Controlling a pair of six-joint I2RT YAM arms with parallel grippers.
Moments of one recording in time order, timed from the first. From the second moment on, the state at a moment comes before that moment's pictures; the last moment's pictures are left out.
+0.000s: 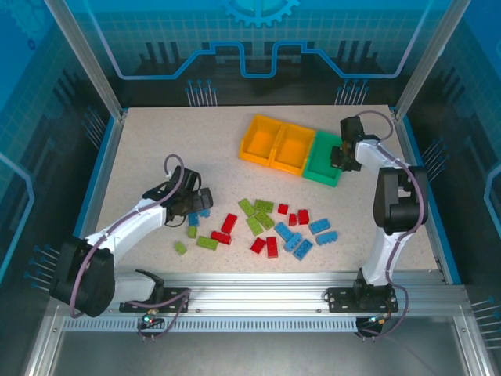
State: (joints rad) left arm -0.34 1.28 0.75 -0.54 -0.17 -0.61; right arm 0.05 1.94 1.41 -0.62 0.10 0.29
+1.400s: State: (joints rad) left arm -0.46 1.46 0.79 -0.51 -0.14 -0.48; right arm 0.07 1.88 1.37 -0.58 0.04 0.23
